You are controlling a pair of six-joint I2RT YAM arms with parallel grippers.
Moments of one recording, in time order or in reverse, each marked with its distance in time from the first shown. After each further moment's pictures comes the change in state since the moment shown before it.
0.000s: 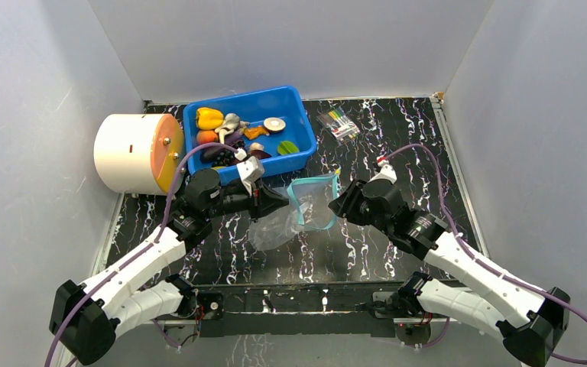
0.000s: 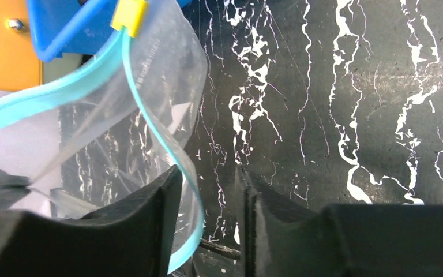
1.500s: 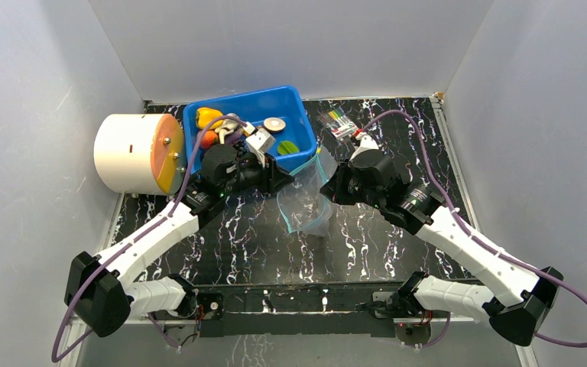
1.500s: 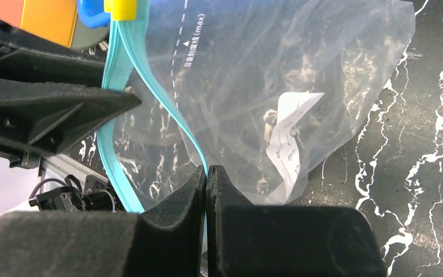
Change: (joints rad) left arm 0.000 0.208 0.226 -0.110 -0.221 -0.069; right arm 0.000 0.197 0.315 -0.094 -0.130 -0.220
